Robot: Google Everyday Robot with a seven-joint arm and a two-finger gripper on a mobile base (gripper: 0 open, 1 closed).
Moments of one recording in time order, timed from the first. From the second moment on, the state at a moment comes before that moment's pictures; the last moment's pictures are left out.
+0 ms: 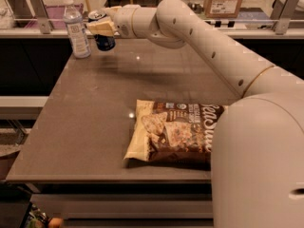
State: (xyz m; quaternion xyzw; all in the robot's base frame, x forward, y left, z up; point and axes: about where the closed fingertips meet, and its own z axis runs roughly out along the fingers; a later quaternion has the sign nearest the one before) arm 0.788 0.159 0.958 -0.45 0.59 0.28 0.60
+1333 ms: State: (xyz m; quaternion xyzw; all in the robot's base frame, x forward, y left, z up) arm 0.788 0.159 0.926 -0.44 0.61 0.31 0.58
